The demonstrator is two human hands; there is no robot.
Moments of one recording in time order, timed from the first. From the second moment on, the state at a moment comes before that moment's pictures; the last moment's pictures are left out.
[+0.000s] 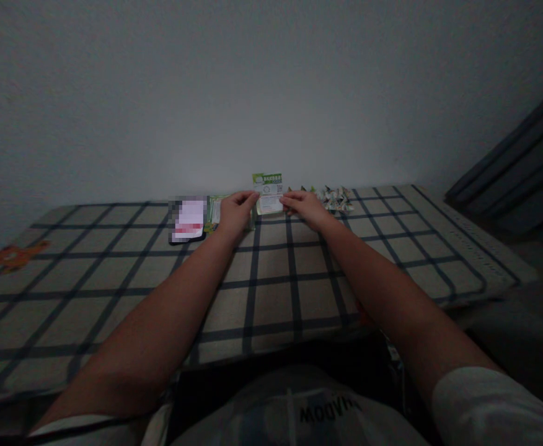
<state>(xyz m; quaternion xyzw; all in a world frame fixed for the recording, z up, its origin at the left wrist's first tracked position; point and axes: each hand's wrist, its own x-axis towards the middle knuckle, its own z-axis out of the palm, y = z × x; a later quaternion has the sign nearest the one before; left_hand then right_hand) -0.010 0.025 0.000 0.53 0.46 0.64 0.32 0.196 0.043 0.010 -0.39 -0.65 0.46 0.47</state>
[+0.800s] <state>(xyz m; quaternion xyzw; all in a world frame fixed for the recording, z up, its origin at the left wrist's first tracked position) -0.013 0.028 0.000 0.53 0.47 0.65 0.28 0.192 0.040 0.012 -0.38 -0.64 0.50 0.44</state>
